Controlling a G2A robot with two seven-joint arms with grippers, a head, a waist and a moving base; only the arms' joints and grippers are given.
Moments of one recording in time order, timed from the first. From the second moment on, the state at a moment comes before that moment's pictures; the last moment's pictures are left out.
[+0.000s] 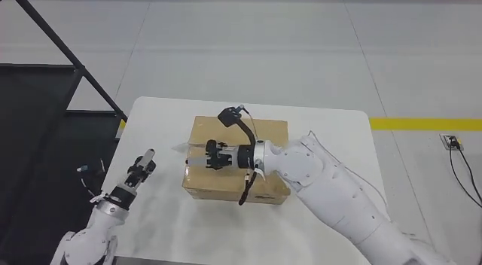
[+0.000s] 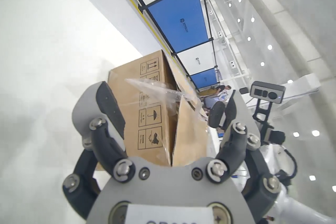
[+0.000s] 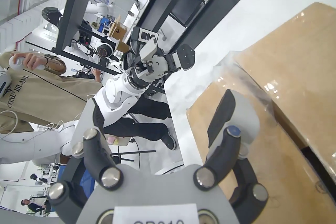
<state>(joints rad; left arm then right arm) 1.38 -1.14 -1.62 -1.63 0.14 -0.35 -0.24 -0.49 -1.37 0.73 -1.22 -0.02 -0.38 0.70</state>
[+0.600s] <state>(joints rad) 1.45 -1.14 -1.55 -1.86 0.99 -0.09 -0.01 -0.84 -1.24 1.11 -1.46 -0.09 -0.52 0.71</state>
